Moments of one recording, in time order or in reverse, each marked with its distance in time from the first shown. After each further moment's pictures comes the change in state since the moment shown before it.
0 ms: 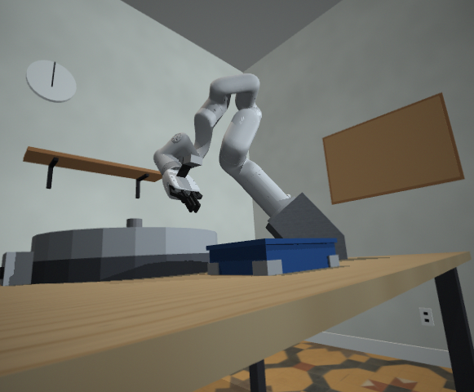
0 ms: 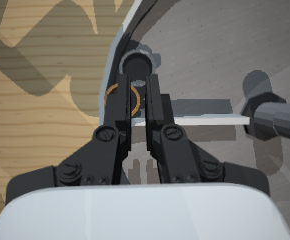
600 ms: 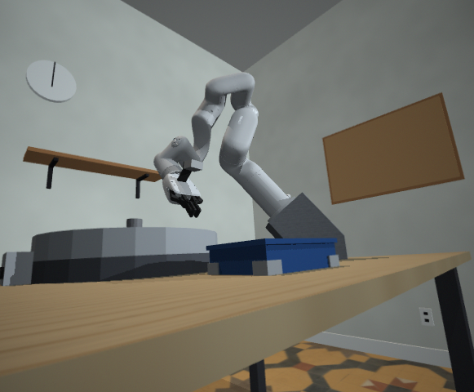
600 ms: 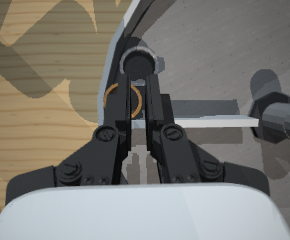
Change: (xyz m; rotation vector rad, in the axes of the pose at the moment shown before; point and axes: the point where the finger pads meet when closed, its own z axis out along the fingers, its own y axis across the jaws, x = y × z) arm -0.010 -0.001 0.011 0.001 -0.001 0.001
